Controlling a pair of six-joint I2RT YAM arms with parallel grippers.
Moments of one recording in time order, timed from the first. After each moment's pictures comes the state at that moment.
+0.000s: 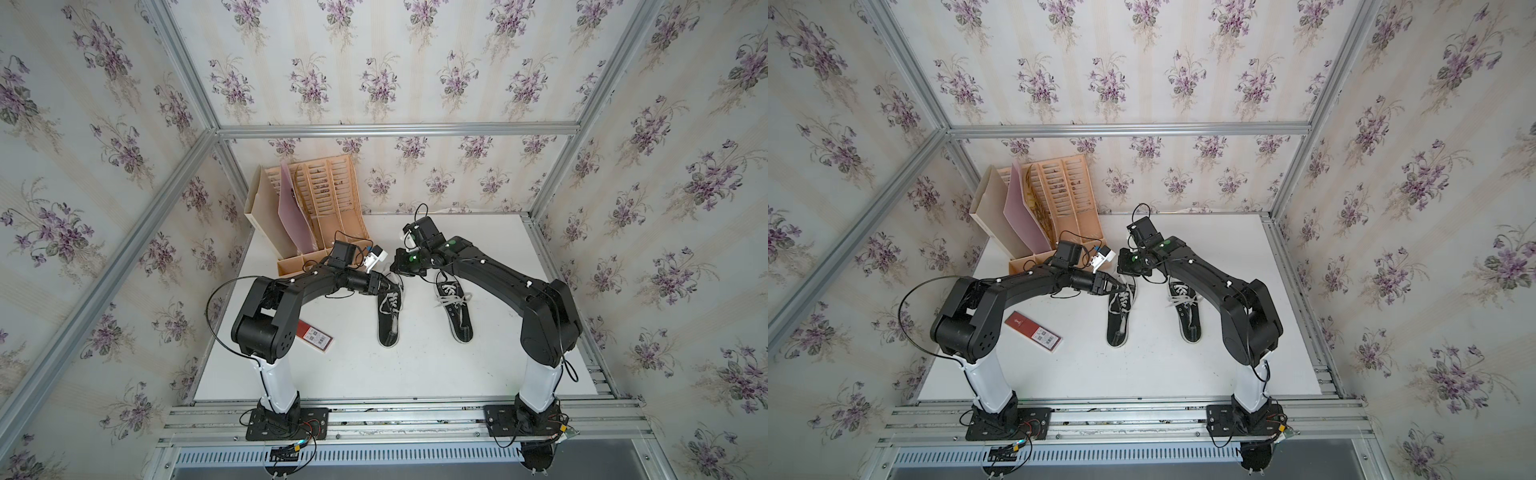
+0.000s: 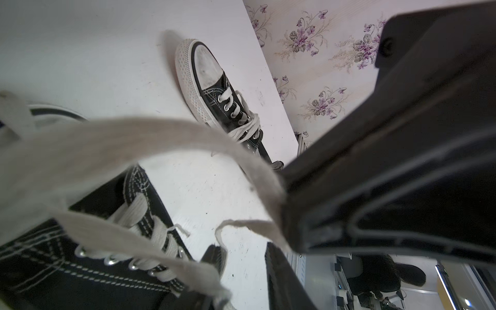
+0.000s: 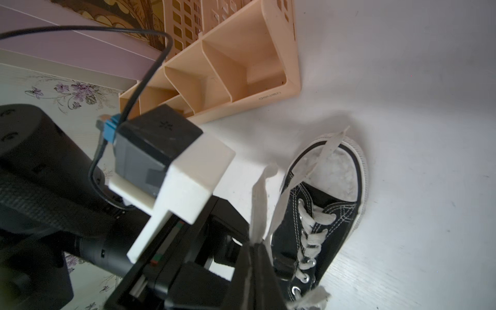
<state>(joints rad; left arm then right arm) -0.33 1.86 1.09 -0.12 1.08 -0.25 0.66 1.87 1.57 -0.59 -0.31 0.68</state>
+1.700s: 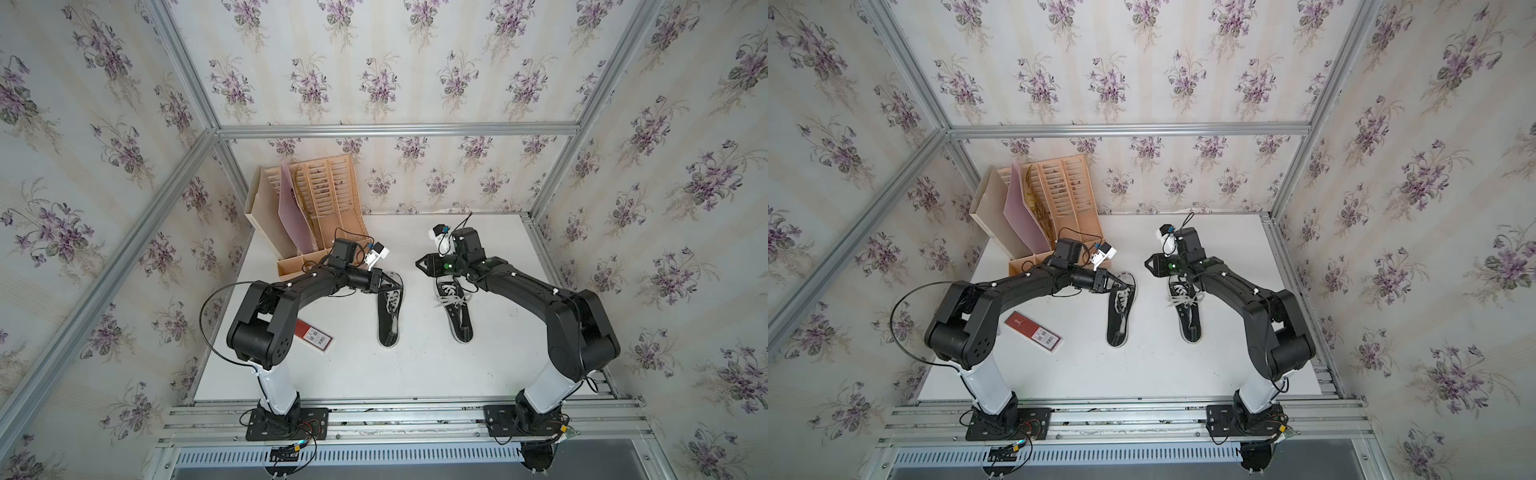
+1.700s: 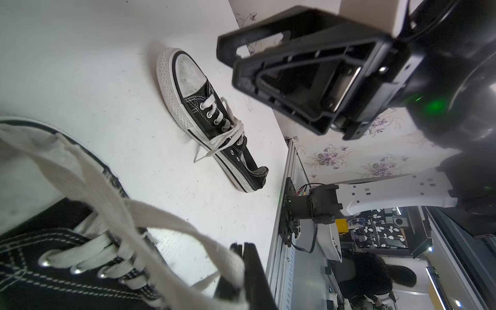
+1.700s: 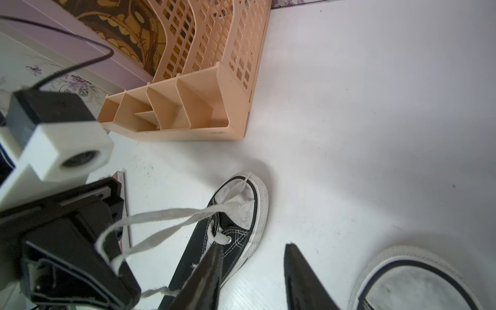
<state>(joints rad) -0.33 1.81 1.09 -0.09 1.09 -0.34 0.43 1.68 1.06 -0.07 -0.44 0.25</state>
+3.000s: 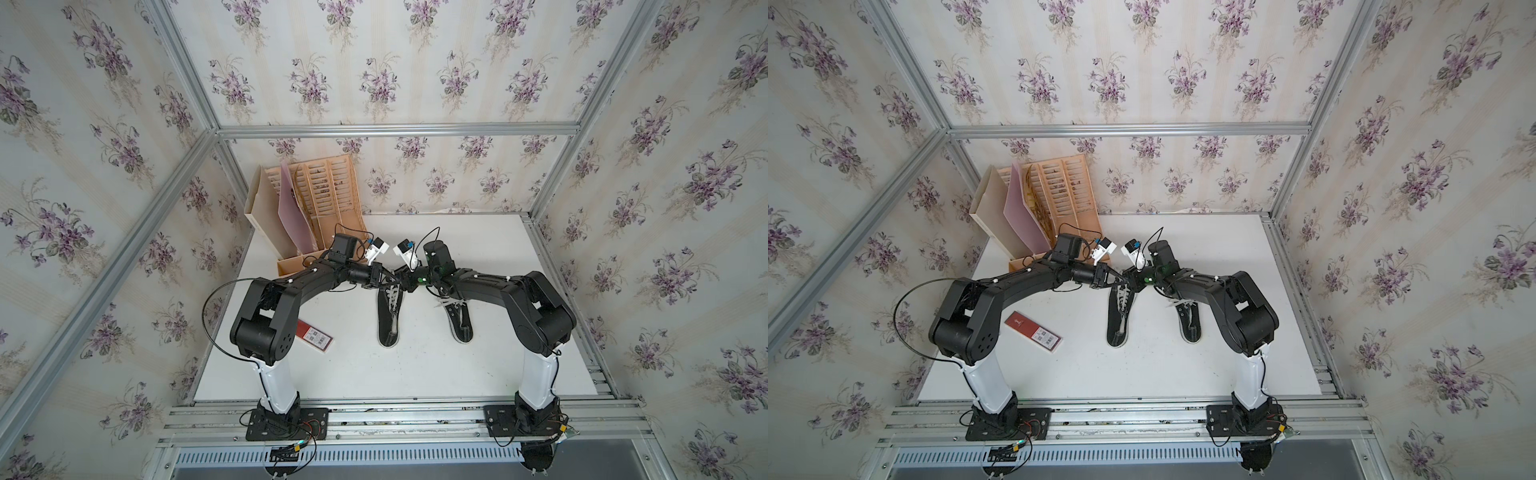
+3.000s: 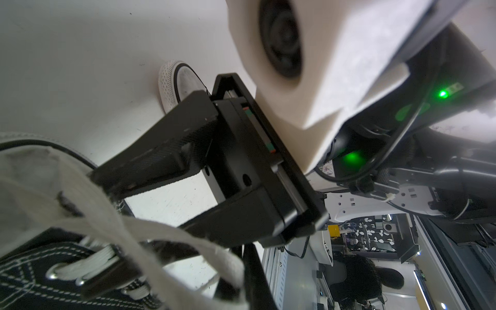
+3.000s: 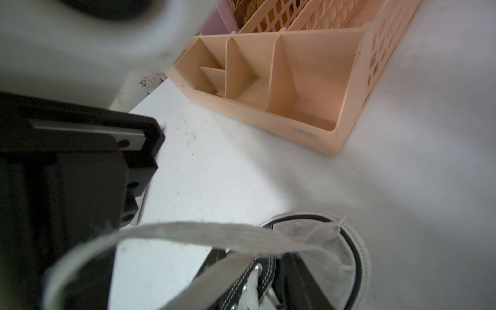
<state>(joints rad) -0.33 1.84 1.15 -0.12 1.10 -0.37 0.57 1.95 1.14 0.22 -0.60 0.09</state>
